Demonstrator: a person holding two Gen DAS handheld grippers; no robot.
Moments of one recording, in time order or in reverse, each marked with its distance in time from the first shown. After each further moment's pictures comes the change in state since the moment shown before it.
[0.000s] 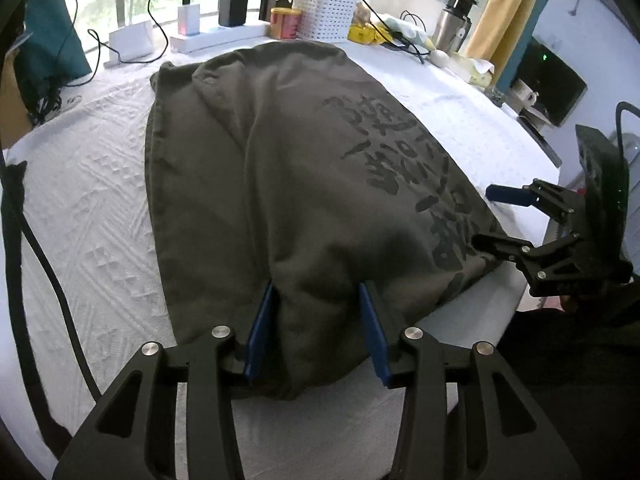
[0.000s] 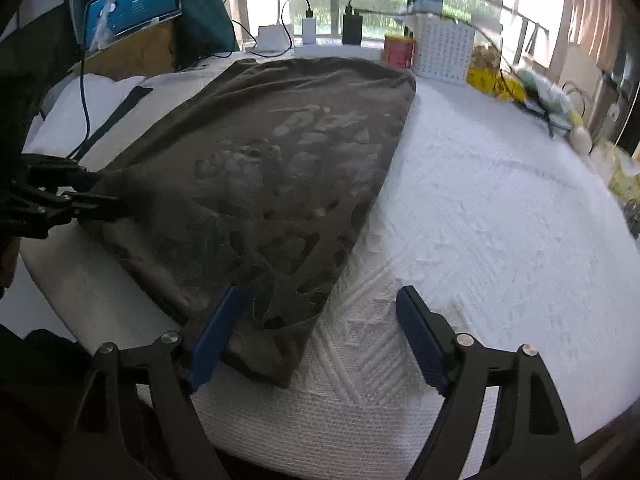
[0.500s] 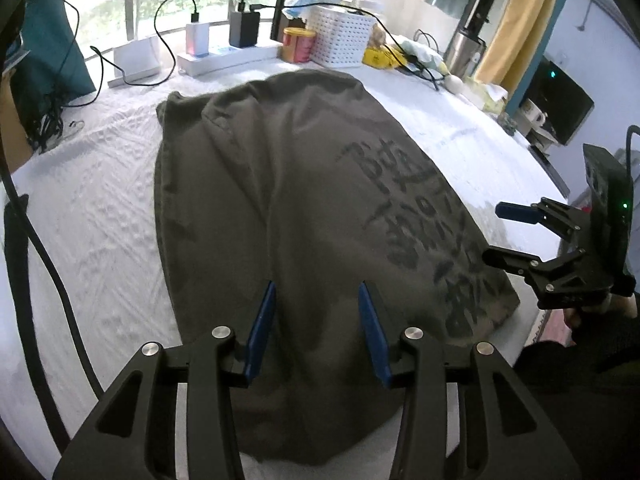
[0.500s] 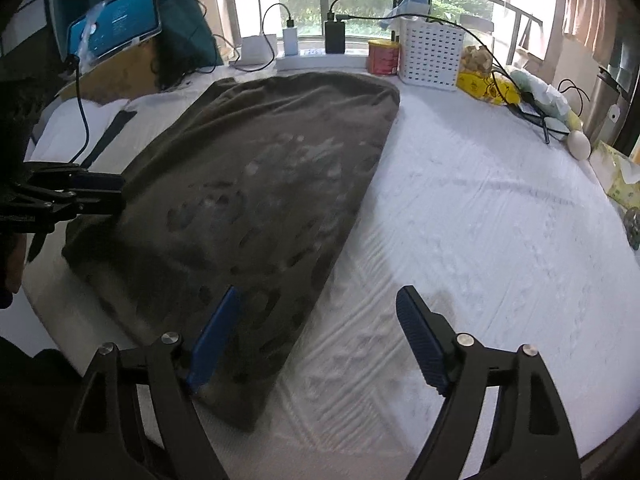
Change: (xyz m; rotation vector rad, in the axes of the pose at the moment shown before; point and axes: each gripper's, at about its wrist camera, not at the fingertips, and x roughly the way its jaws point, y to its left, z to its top) left arm 0.005 0.013 0.047 -0.030 -0.044 0.023; right arm 0.000 -0.023 0.032 0.030 -0.011 -0.005
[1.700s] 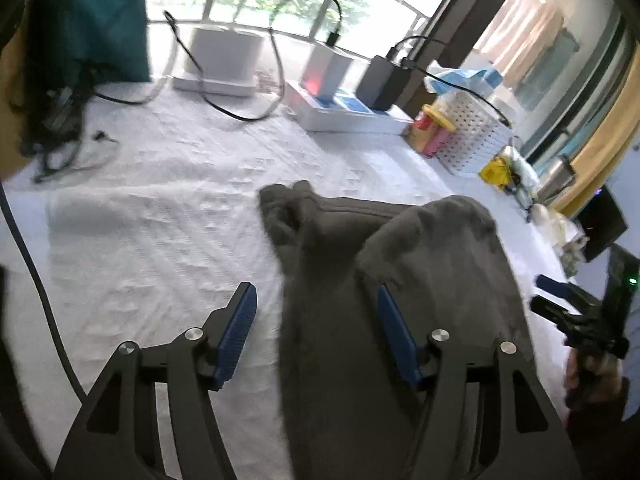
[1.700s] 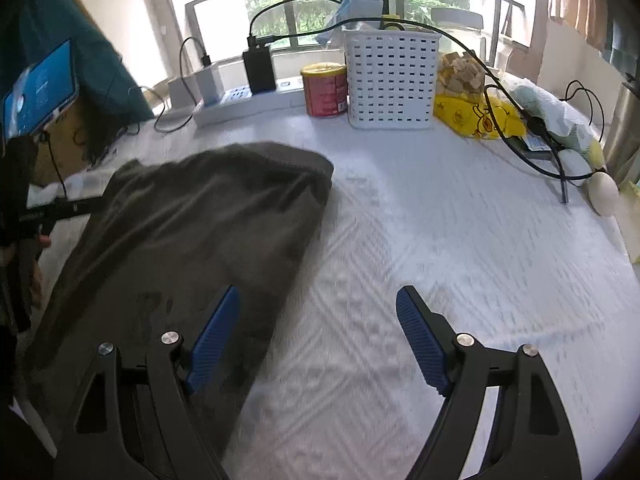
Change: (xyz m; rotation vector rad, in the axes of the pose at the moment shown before) left arm 0.070 0.132 0.103 -0.306 -0.128 -0.007; right arm 0.078 -0.081 0.113 0.106 -0.023 -0.001
